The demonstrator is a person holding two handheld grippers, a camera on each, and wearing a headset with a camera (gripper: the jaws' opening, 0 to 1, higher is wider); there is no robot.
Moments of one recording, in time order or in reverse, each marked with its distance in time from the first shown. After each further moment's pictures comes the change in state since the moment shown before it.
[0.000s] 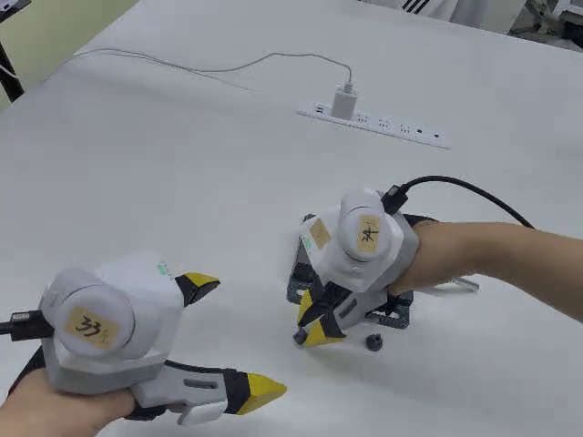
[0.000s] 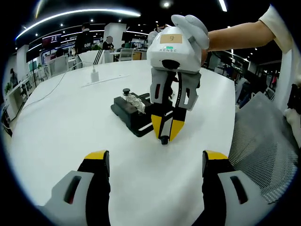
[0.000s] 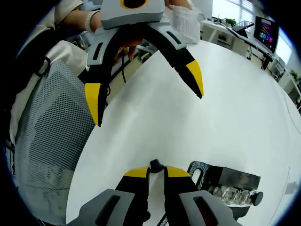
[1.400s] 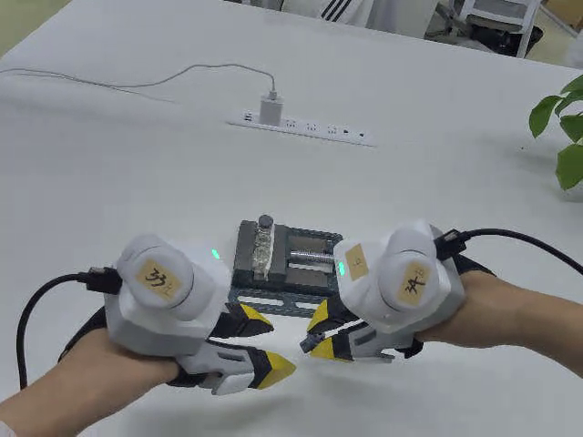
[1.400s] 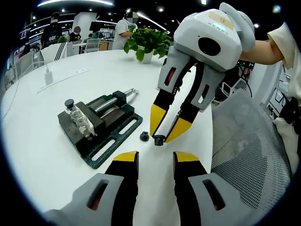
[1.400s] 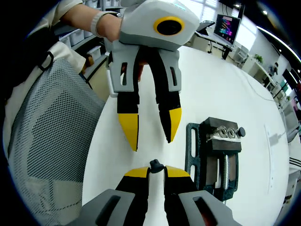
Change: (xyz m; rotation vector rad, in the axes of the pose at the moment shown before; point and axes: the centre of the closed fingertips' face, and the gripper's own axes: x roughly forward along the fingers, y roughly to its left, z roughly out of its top) left arm 0.064 -0.066 0.024 0.055 0.120 -0.326; right arm -0.045 0.041 -0.037 0.172 -0.044 -0.289
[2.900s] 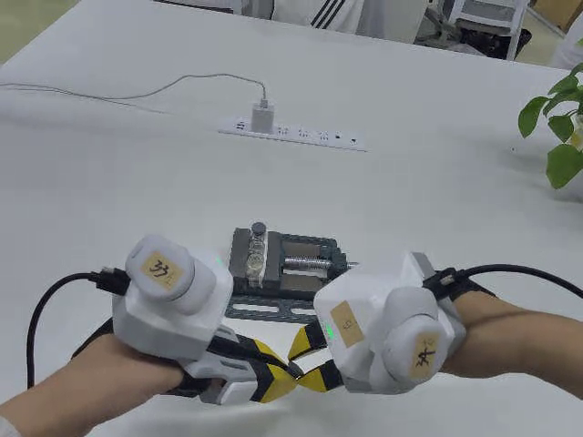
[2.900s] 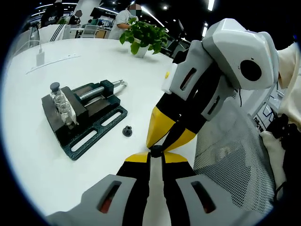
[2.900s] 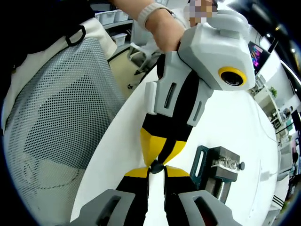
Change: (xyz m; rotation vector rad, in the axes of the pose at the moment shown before) left arm 0.004 -0.023 -0.007 -0.143 0.035 -0.133; right arm -0.002 0.023 0.020 -0.288 -0.004 0.005
